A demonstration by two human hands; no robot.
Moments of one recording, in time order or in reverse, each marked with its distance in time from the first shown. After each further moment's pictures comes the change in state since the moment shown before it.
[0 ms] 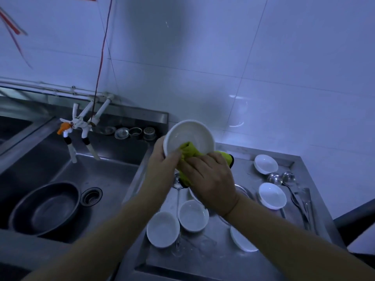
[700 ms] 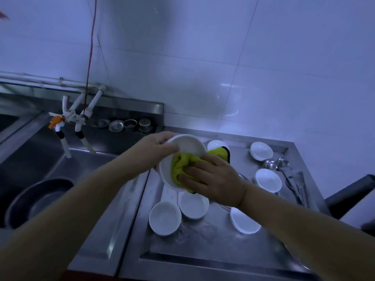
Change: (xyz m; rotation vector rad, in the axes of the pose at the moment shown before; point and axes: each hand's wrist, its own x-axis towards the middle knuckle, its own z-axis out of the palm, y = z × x) left_hand 0.024 0.025 -0.051 0.438 -0.531 -0.129; right_hand -0.021 0.005 -0.005 0.050 -0.154 -0.313
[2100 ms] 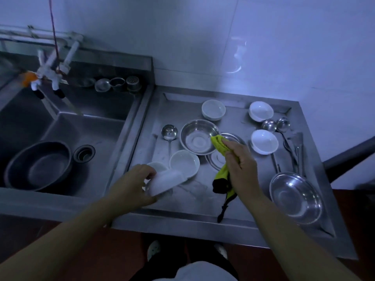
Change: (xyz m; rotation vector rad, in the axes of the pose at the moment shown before) left_hand -0.080 -0.146 0.095 0.617 -0.015 -0.073; right_hand -0.115 -0.052 -0.022 0.749 0.092 1.501
